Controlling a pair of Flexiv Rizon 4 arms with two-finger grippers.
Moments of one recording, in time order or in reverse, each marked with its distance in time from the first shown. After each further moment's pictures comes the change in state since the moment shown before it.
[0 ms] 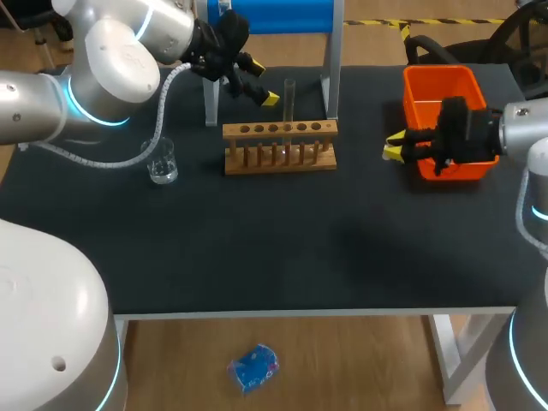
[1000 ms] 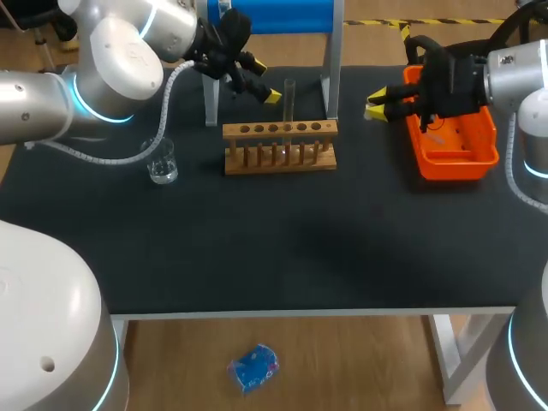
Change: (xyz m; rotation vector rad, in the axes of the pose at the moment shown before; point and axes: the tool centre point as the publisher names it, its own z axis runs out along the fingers) left arm -0.009 0.000 0.008 0.010 0.006 -0.018; right arm -0.030 0.070 0.017 -0.014 0.056 -0.102
